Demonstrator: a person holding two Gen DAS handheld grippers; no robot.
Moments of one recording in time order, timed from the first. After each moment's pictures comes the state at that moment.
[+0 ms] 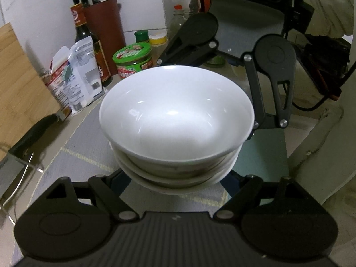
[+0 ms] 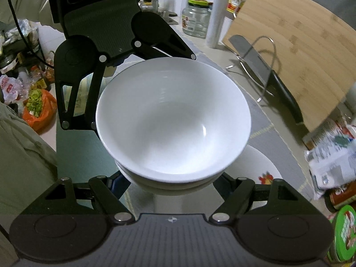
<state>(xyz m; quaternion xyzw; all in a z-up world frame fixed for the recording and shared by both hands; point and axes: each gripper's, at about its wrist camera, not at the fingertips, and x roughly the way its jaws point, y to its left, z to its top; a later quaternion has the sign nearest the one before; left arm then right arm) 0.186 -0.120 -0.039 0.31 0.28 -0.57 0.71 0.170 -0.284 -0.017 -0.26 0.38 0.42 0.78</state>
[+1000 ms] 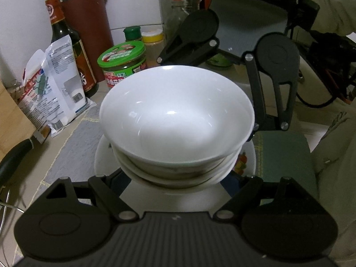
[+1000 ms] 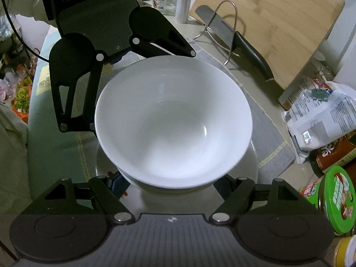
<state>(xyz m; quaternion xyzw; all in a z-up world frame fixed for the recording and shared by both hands) 0.227 -0.188 -0.067 0.32 0.28 -0.60 0.68 0.194 -0.346 -0.041 -0.26 0.42 0.38 0.79</state>
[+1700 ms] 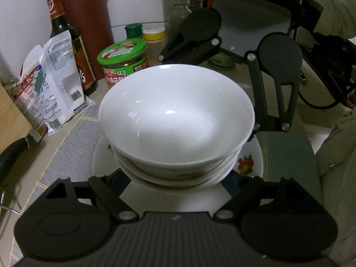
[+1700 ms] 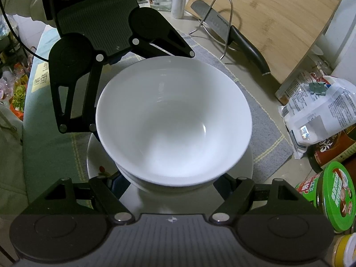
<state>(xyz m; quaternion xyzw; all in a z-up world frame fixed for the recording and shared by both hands) 0.236 -0.192 -0.070 0.31 0.29 -0.60 0.68 0.191 -0.347 -0.043 -0.26 0.42 0.37 0.79</state>
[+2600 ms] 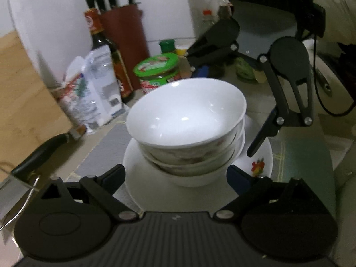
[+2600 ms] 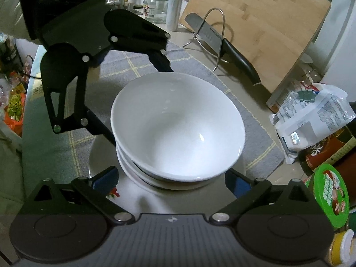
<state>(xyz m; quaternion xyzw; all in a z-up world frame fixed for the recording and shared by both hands) 0.212 -0.168 -0.054 0.30 0.24 -0.52 0.76 0.181 -0.352 -0.033 -0.25 0.39 0.36 0.81</state>
